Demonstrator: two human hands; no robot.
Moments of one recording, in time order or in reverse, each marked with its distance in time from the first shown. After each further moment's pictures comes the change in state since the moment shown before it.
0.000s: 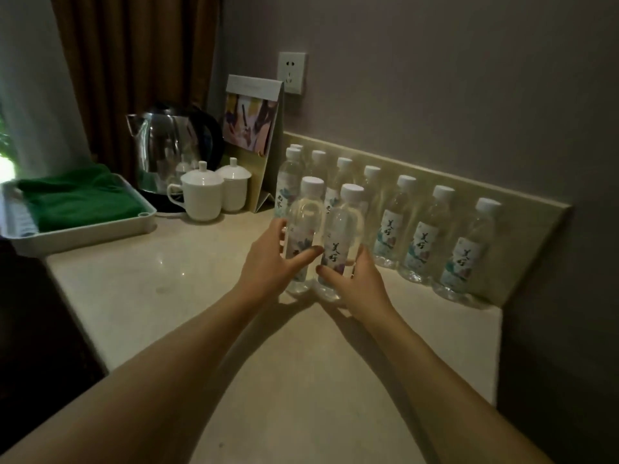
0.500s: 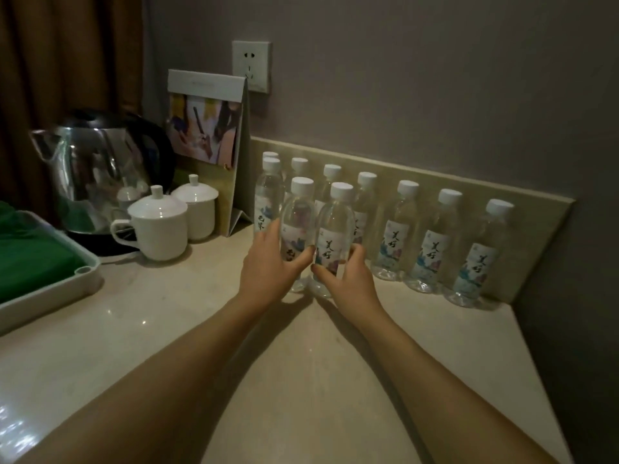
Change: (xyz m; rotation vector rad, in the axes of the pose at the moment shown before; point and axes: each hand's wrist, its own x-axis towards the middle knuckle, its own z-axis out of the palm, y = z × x) left_hand 0.097 -0.051 0.008 0.083 -0.049 0.129; right_hand 0.074 0.010 0.047 -0.144 0.234 0.083
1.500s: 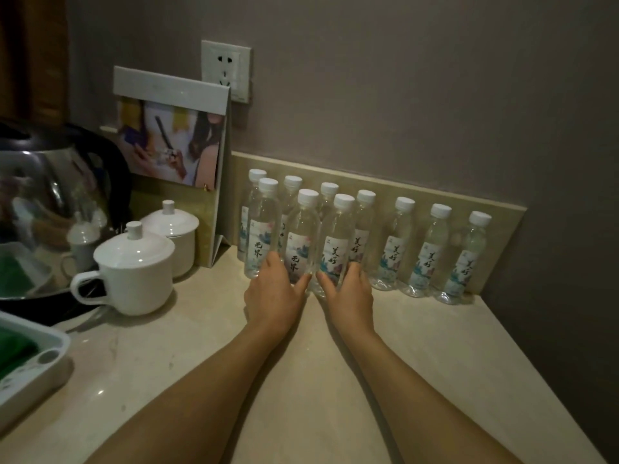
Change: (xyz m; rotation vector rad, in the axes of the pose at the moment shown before) left_hand 0.036 -0.043 0.000 0.130 -0.133 -0.022; right_hand 0.020 -0.017 0.060 -0.371 0.428 0.183
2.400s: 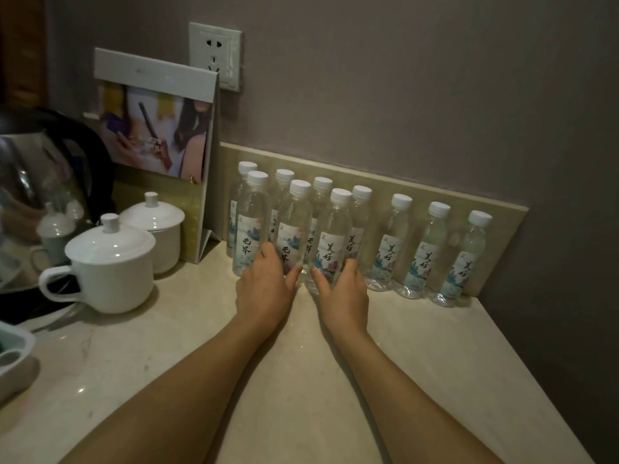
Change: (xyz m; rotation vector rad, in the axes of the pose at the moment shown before) left_hand 0.017 0.001 0.017 0.073 -0.020 0.024; right_hand 0.010 0.009 0.006 -0.046 0.053 0.012
